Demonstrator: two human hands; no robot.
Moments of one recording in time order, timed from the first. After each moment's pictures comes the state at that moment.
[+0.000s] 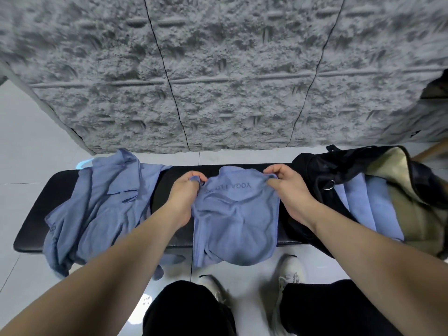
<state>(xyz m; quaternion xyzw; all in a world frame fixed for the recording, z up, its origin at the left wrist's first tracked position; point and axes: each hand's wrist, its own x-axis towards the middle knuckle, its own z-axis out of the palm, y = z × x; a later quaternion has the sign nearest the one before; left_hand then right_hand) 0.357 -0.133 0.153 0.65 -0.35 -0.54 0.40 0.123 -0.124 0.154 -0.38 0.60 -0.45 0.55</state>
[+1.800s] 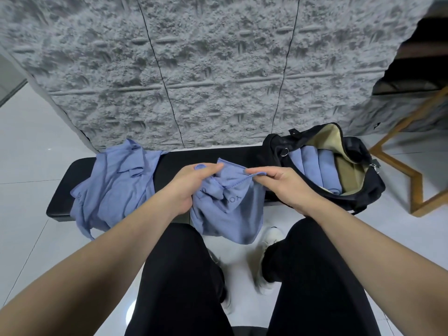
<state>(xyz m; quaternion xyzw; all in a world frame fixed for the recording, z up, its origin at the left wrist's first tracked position) 0.316 0.022 0.275 0.55 -0.41 -0.65 0.32 0.083 0.046 0.253 -0.58 0.51 -0.36 0.52</state>
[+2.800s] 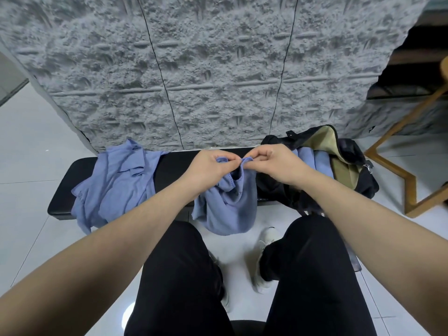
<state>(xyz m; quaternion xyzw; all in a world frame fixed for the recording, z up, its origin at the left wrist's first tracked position) 0.285 0.027 0.304 0.53 -0.64 -0.47 0.31 0.092 0.023 0.296 -0.63 0.53 -0.33 0.46</state>
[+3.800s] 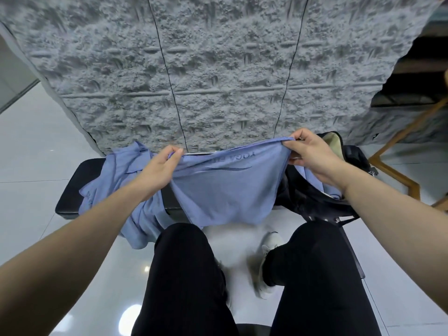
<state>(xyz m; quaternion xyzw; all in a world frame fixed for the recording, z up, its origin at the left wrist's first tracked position) 0.397 0.010 0.291 0.60 -0.64 -0.36 0.30 0.050 0.006 0.311 -0.48 0.55 -0.44 0.52</state>
